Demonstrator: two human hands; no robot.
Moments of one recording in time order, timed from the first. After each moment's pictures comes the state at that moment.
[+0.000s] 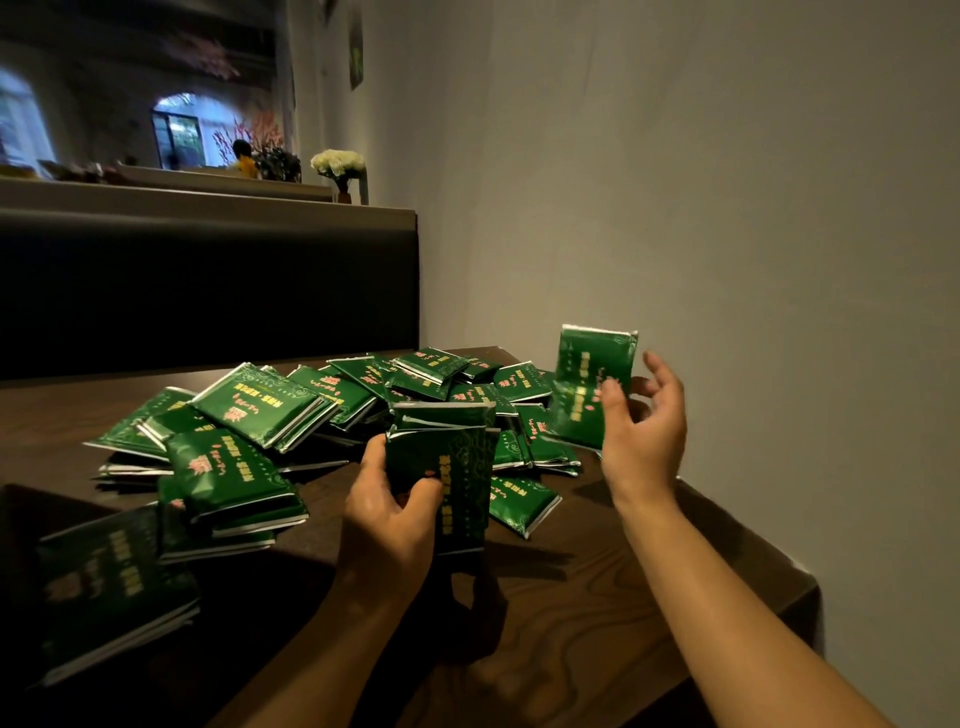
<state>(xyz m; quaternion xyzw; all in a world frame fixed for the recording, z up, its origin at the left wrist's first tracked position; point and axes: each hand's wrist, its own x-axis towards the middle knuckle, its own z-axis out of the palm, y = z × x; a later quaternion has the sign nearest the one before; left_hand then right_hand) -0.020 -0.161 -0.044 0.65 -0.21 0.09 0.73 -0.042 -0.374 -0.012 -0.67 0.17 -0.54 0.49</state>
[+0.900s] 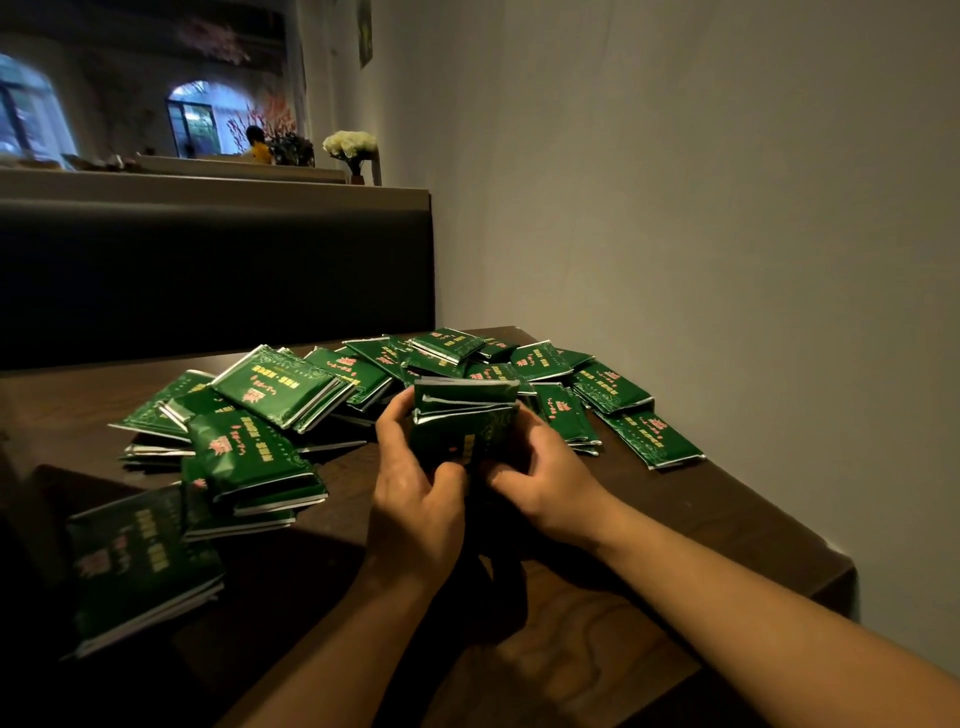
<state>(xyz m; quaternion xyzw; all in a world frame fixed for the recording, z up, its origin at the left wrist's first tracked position) -0.016 -0.166 -0.054 0.69 -0.20 0.11 0.69 -0.038 -0.310 -0.035 -0.79 -0.10 -0.14 0.59</state>
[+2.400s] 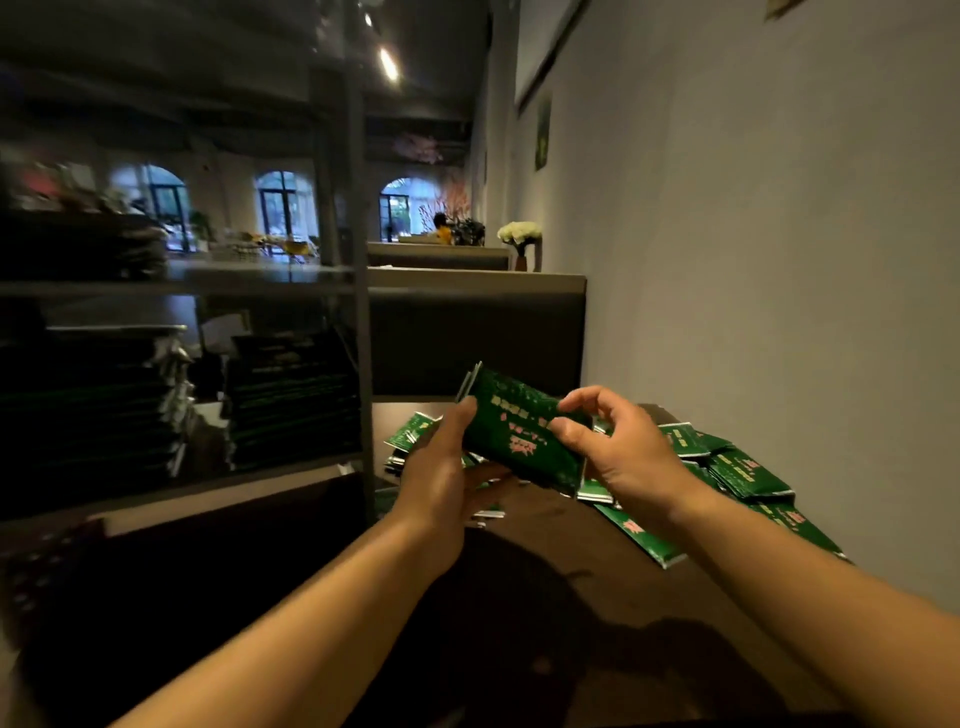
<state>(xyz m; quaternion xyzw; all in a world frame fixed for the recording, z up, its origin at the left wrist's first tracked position) -0.095 -0.045 0.080 0.54 -0.01 -0.02 0.84 -0.084 -0.219 0.083 -0.78 -0.12 -0.15 0.60</state>
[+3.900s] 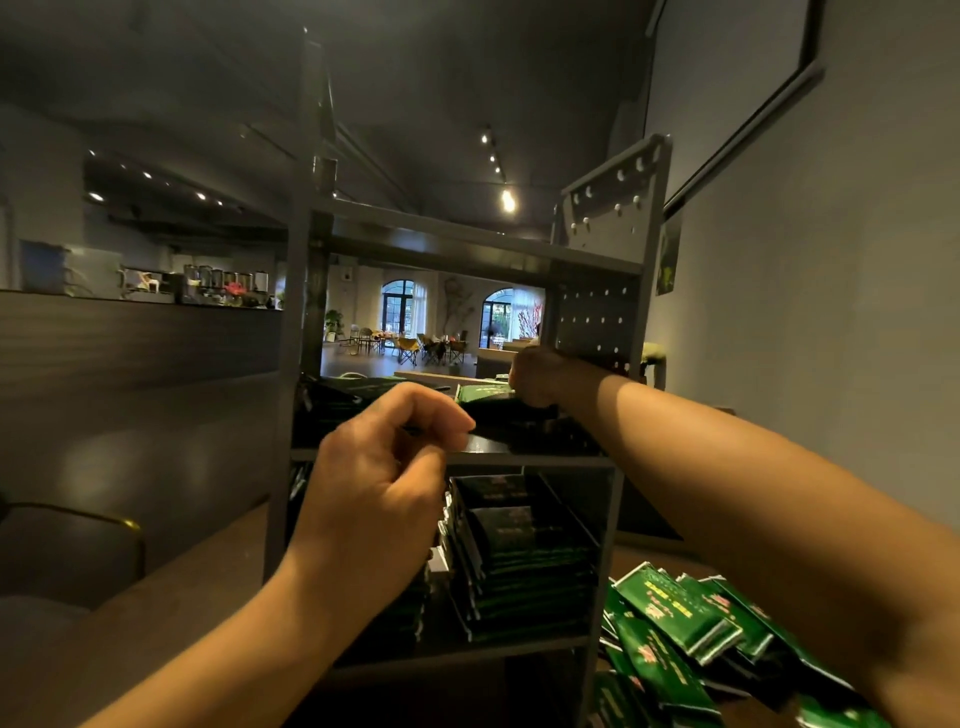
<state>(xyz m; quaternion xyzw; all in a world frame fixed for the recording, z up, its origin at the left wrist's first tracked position) -0.127 0.203 0.203 0.71 -0.22 0.41 0.53 0.070 0.078 0.286 -0.97 -0.16 -0.15 0.02</state>
